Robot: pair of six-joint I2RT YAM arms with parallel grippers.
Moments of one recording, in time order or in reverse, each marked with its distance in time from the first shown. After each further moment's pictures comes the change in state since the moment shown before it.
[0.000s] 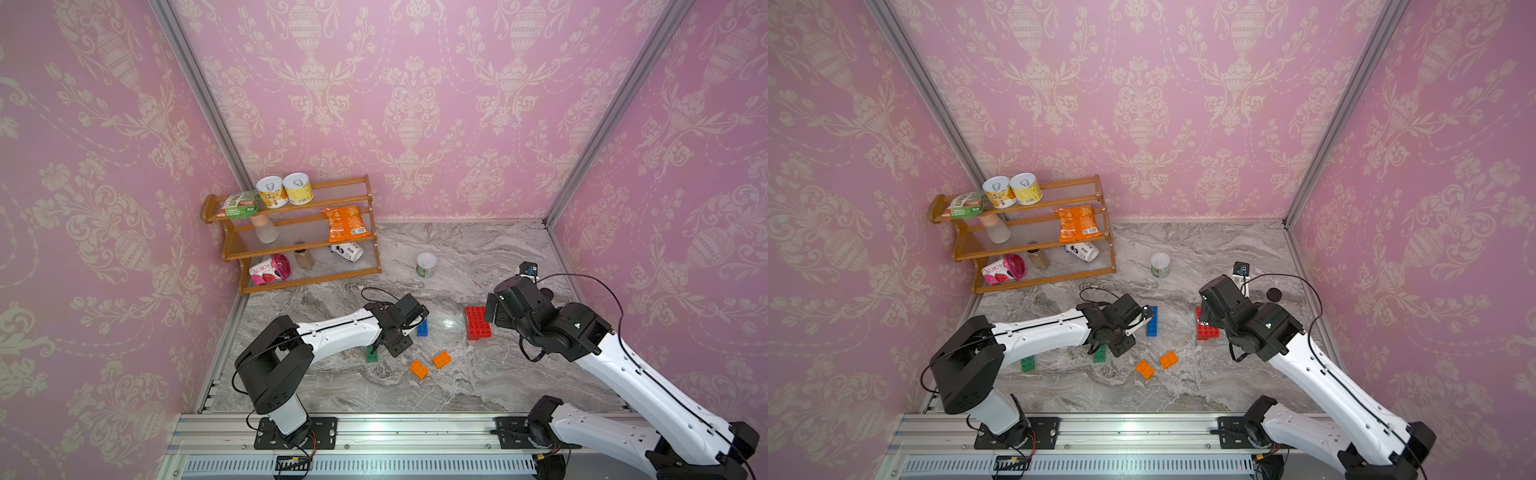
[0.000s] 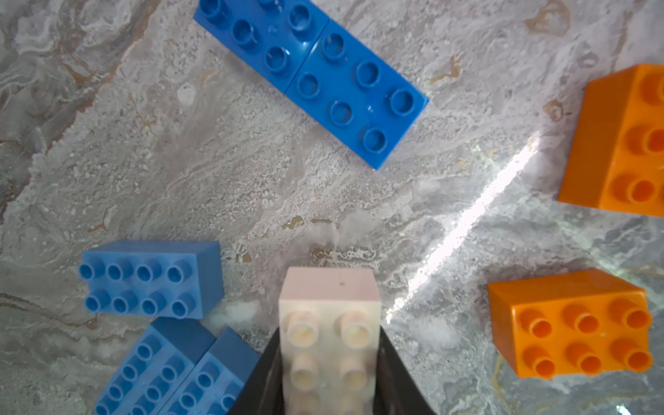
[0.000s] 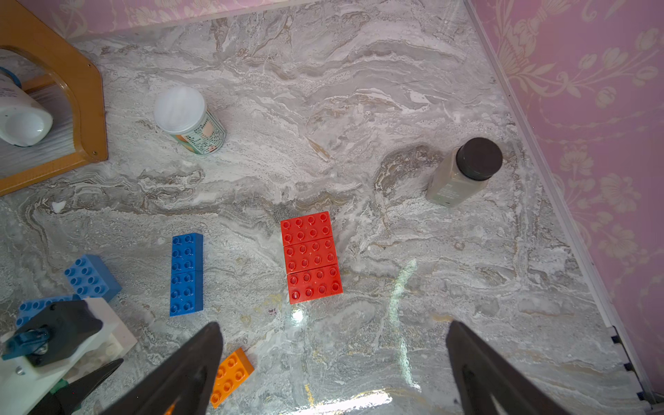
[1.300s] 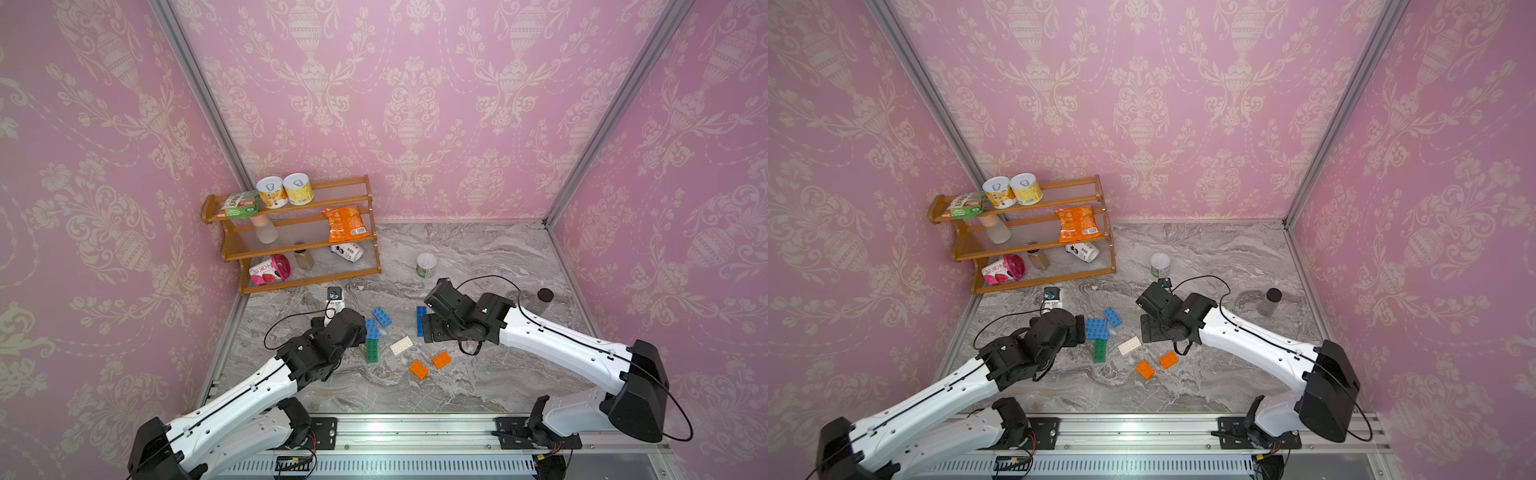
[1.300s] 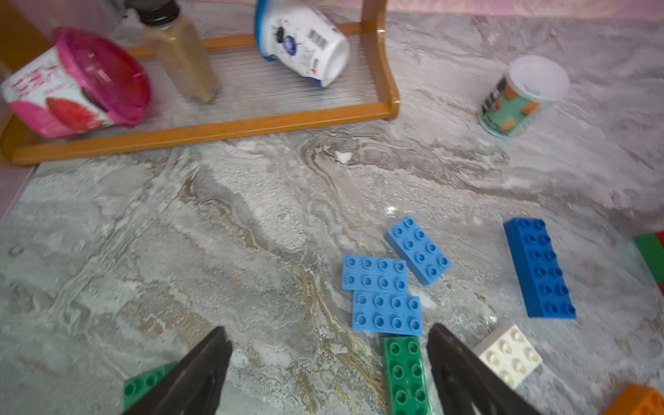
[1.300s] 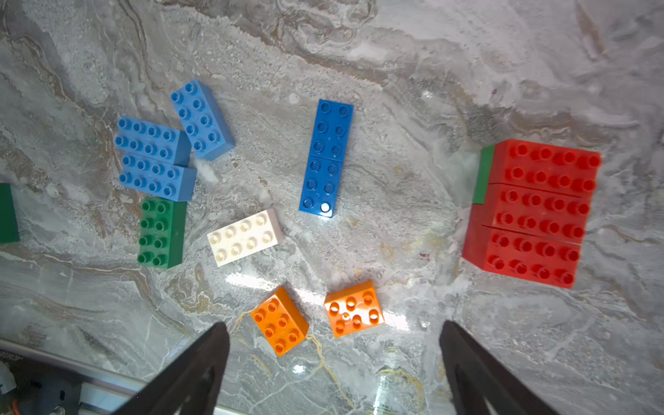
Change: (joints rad) left arm 0.143 -0.848 -0.360 -0.082 -0.527 -0.855; right arm 0.257 0.471 0.066 0.229 -0.373 -0.024
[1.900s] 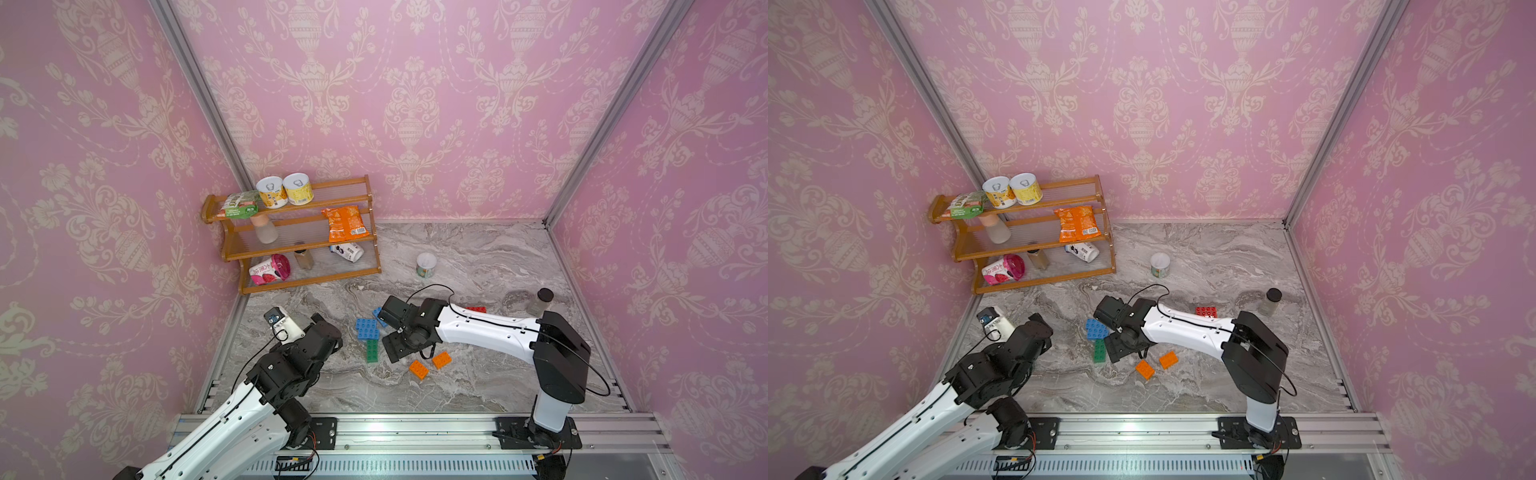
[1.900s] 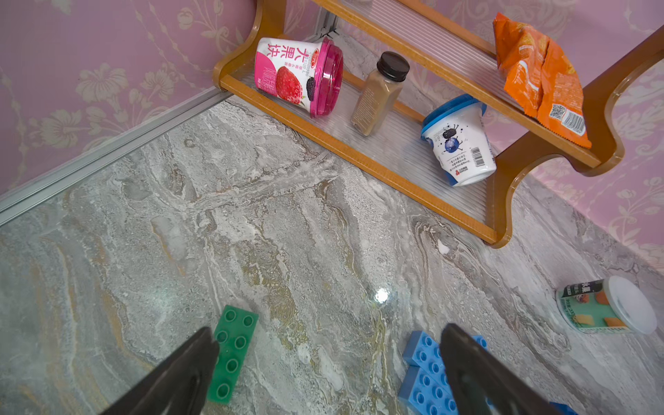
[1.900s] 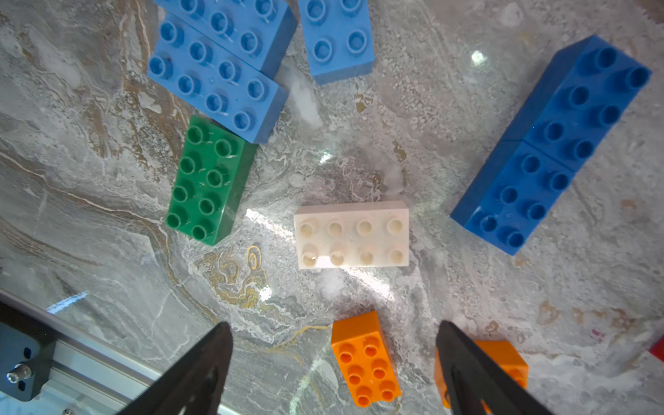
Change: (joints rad) left arm 0.043 -0.202 -0.055 -0.209 -0.211 -0.441; right arm 0.103 0.364 0.177 0.041 -0.116 -0.137
